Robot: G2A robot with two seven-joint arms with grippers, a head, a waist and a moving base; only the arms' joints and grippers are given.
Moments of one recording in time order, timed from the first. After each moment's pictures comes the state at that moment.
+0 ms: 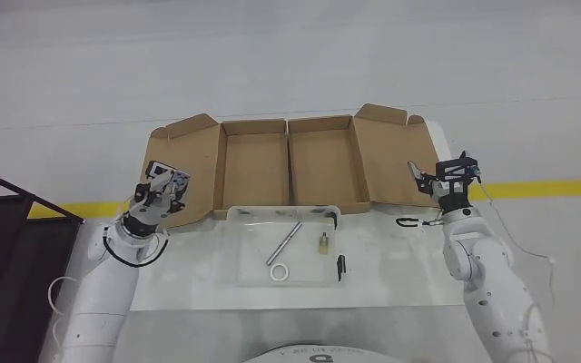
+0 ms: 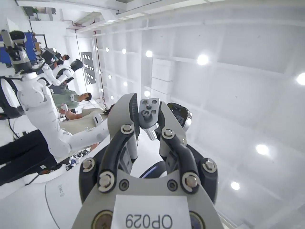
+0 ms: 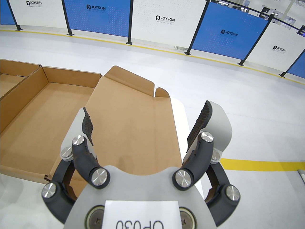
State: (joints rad) left arm 1.49 -1.10 -1.56 -1.47 -1.21 -0.10 -1.35; right arm -1.73 -1.15 1.60 -1.80 -1.33 0.00 0.00
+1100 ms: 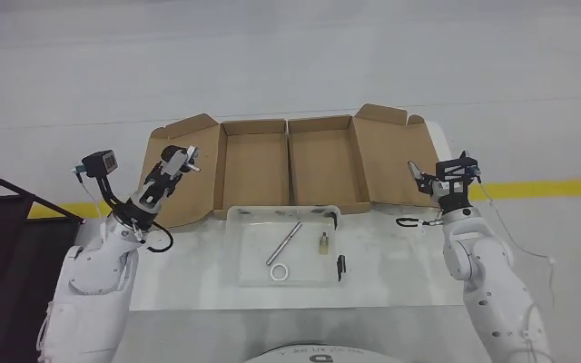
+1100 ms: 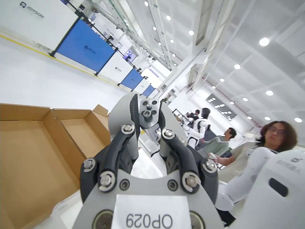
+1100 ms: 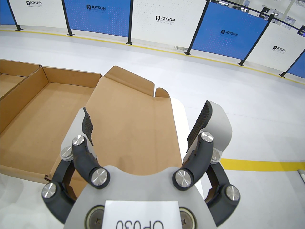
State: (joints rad) left arm 1.68 -1.13 -1.68 -1.88 -0.01 -0.58 -0.44; right arm -1.73 -1.15 1.60 -1.80 -1.33 0.00 0.00
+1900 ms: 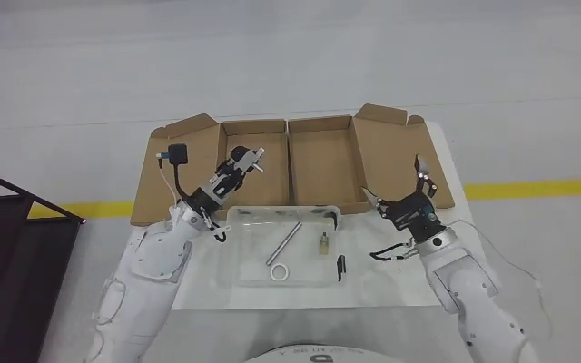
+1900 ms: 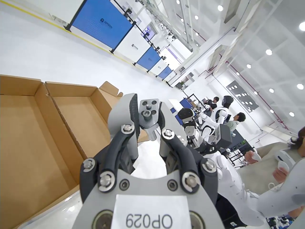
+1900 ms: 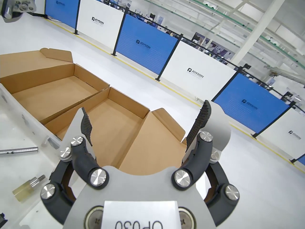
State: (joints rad) left arm 1.55 -1.17 -1.38 -1.85 0.22 -0.38 -0.34; right arm -1.90 -1.14 1.50 -2.09 -1.67 -0.11 -0.15
